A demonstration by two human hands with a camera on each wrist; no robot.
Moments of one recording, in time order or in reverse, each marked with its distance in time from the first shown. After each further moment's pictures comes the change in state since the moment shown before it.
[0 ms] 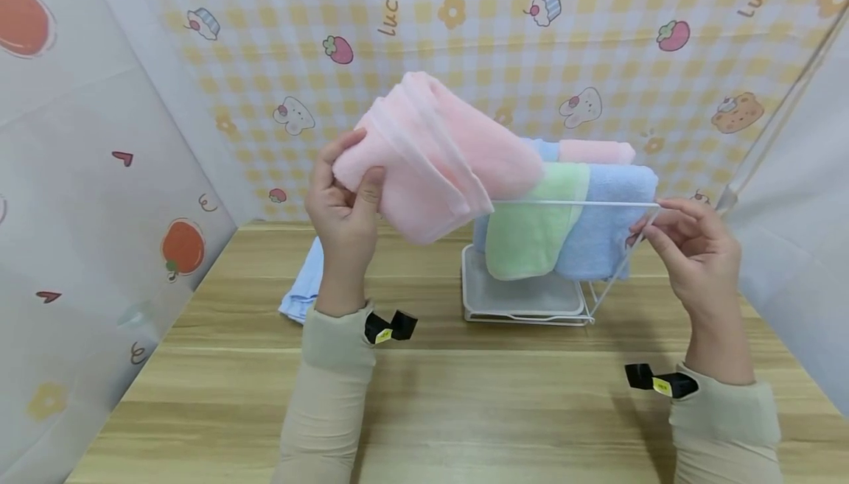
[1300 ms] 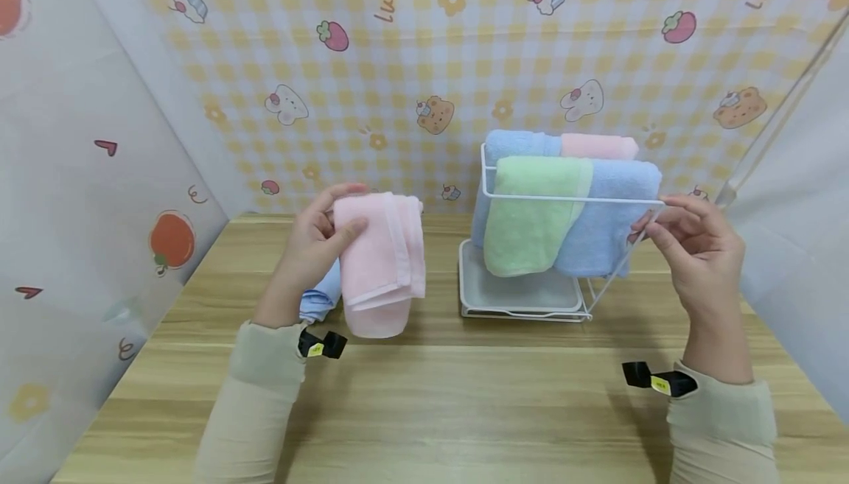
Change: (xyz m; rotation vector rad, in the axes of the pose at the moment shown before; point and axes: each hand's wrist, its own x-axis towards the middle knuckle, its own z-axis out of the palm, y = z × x) left_hand -0.016 -0.030 -0.091 0.173 -0.494 -0.548; right_hand 0.001 0.000 0.003 0.050 0.042 0.017
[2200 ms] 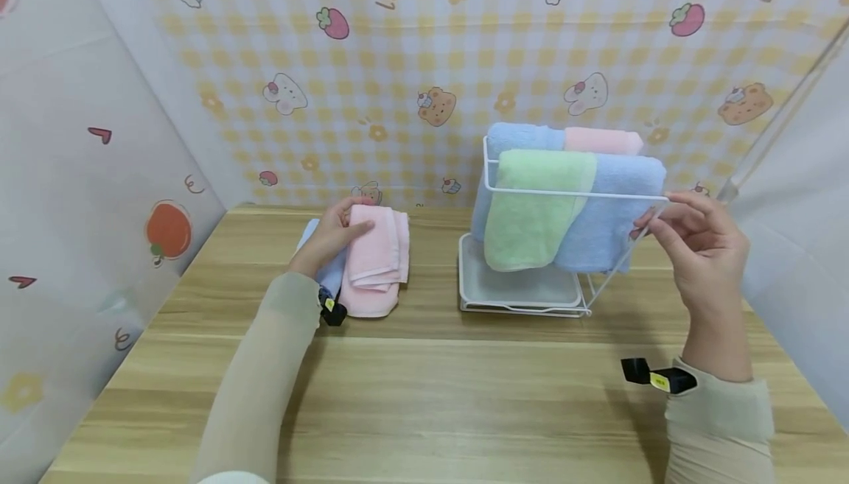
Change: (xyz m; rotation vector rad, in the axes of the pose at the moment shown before) left_hand 0.038 -0.122 -0.025 -0.015 -0.052 -0.453; right_hand 0.002 0.002 0.003 0.045 0.000 -0.014
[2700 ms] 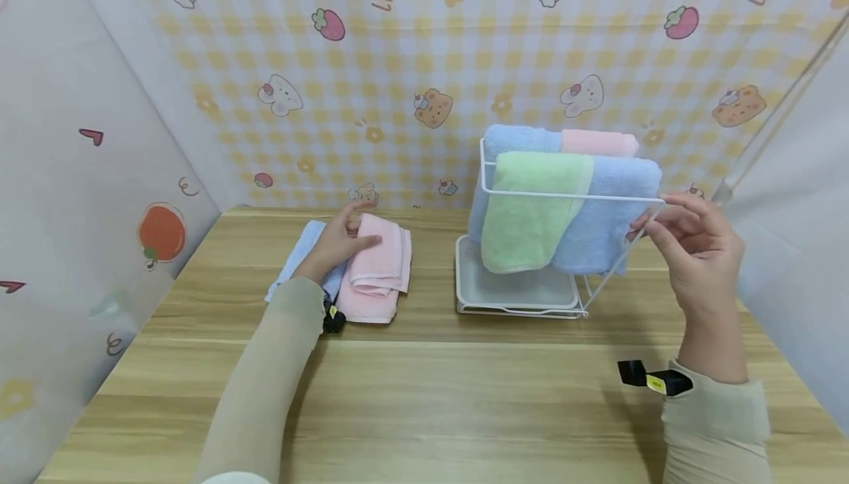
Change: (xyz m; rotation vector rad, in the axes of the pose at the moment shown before) left_hand 0.007 -0.018 0.009 0.186 0.015 0.011; right_hand -0.001 0.000 -0.002 -0.017 0.007 0.004
